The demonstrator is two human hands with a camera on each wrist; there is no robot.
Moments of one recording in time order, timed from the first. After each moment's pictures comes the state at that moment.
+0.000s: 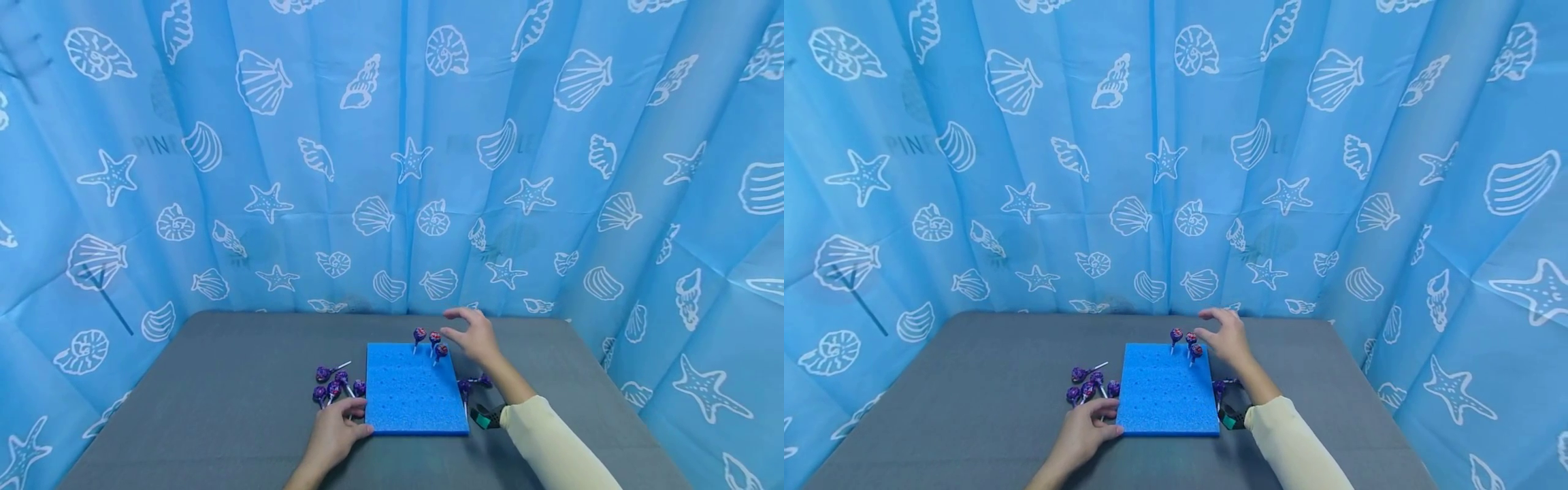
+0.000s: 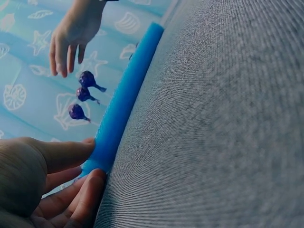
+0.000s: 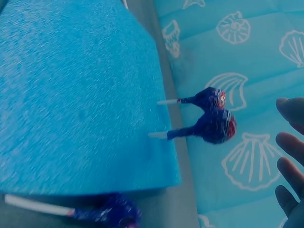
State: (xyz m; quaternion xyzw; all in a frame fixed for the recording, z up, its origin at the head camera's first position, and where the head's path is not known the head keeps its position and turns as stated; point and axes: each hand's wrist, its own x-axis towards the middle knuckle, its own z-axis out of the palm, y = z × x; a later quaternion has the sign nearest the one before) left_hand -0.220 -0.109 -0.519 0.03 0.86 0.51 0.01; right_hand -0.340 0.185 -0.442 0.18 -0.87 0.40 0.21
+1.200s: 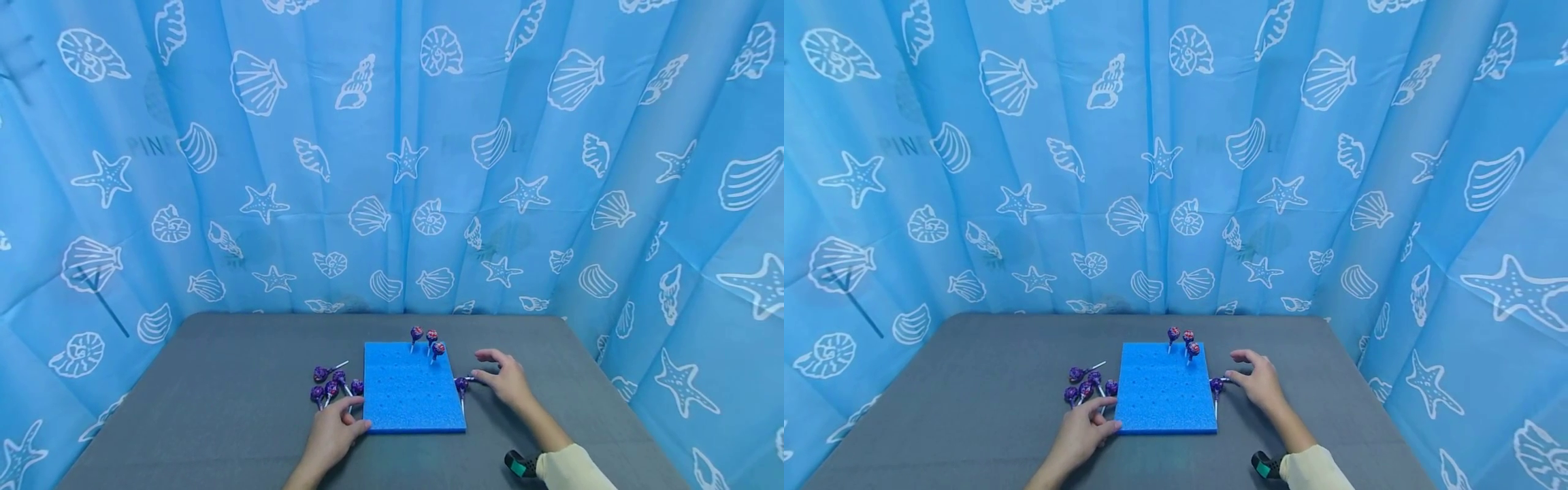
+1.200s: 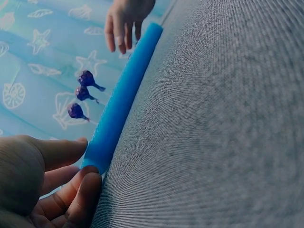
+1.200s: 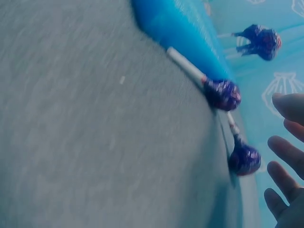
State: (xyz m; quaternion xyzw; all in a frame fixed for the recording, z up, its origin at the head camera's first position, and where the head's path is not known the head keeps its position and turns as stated) left_hand -0.216 -0.108 -0.519 0.03 0.87 0.49 0.02; right_hand -0.287 0.245 -0.498 0.09 -0.90 0.40 0.14
